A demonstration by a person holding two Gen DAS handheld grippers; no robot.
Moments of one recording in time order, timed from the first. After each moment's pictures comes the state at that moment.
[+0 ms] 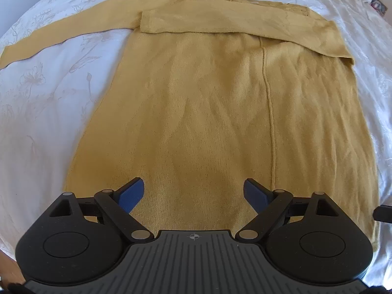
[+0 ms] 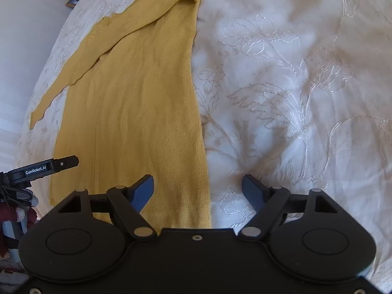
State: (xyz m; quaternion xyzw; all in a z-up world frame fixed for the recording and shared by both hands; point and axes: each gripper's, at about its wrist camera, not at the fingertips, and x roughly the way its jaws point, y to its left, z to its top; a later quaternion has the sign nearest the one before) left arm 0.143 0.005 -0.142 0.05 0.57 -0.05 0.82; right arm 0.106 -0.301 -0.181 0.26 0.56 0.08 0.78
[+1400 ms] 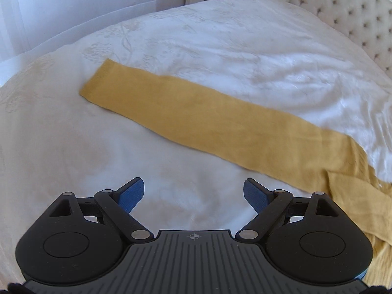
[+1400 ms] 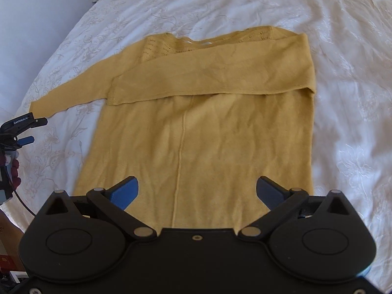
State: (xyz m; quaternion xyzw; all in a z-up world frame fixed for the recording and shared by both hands) left arm 0.325 0.275 -0.095 -0.11 0.47 0.10 0.87; right arm 0.237 -0.138 -0.078 0.13 0.53 0.06 0.83
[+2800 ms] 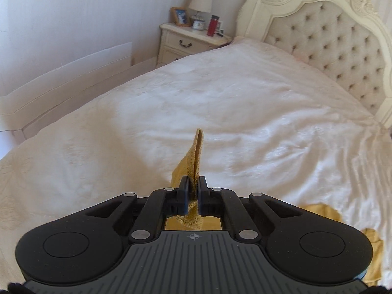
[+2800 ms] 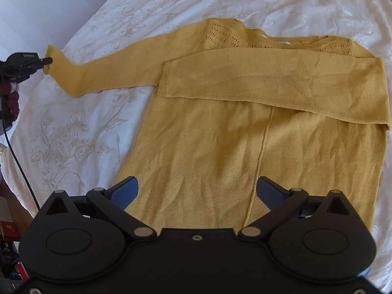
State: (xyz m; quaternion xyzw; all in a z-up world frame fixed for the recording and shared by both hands) left arm 0.396 0.294 -0.007 -0.13 0.38 0.02 0.92; right arm 0.278 -0.076 -0.091 0.10 0.56 0.14 0.81
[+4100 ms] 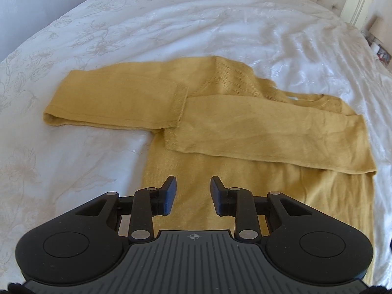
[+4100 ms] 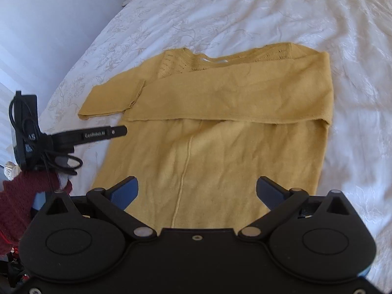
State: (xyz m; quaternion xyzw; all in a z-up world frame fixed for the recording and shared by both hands) left arm 0.304 0.049 -0.119 -0.01 0.50 -0.04 0.87; right arm 0.272 -0.176 -0.075 0.14 0.50 0.14 0.84
